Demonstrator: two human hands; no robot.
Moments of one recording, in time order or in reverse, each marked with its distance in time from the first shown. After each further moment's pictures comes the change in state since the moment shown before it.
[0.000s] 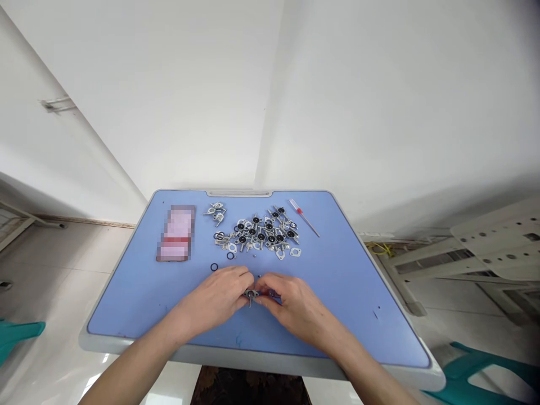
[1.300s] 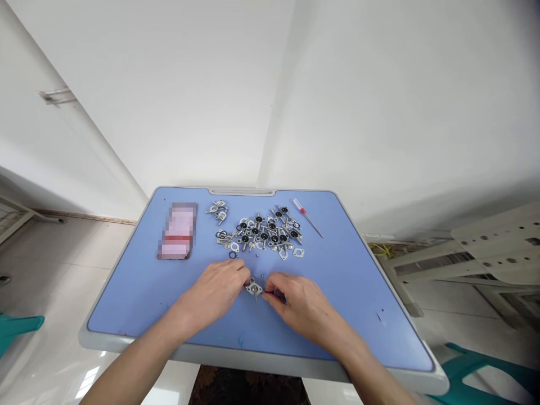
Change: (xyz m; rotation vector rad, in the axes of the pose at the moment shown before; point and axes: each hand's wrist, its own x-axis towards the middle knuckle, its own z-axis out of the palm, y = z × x) left_hand 0.001 -0.006 -0.004 0.147 0.003 -0.055; right_hand 0.000 0.002 -0.003 -0.193 0.006 0.080
